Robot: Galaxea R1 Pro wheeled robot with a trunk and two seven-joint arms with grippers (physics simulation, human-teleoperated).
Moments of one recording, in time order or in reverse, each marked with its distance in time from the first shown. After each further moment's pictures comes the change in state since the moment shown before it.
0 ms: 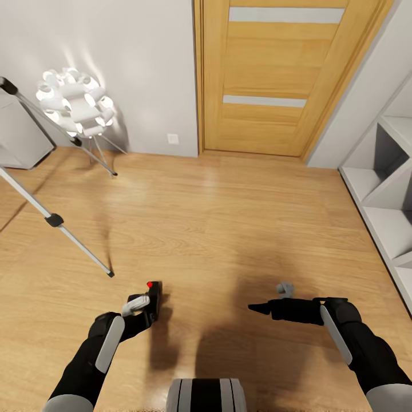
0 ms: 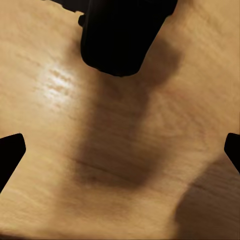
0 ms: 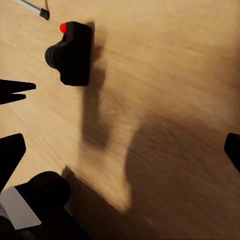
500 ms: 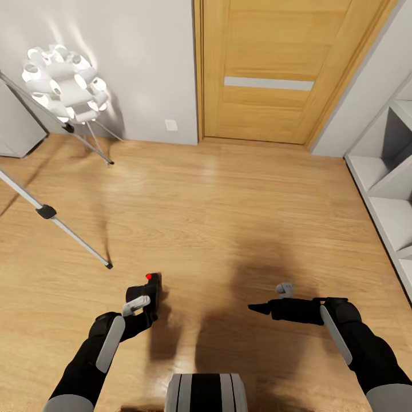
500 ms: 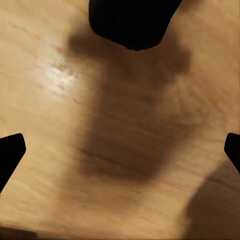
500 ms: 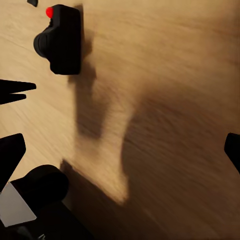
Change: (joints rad) left arm -0.001 -0.001 -0.004 0.000 0.000 0.000 0.000; right arm 0.000 0.000 0.000 0.000 0.000 0.000 0.000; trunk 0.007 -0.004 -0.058
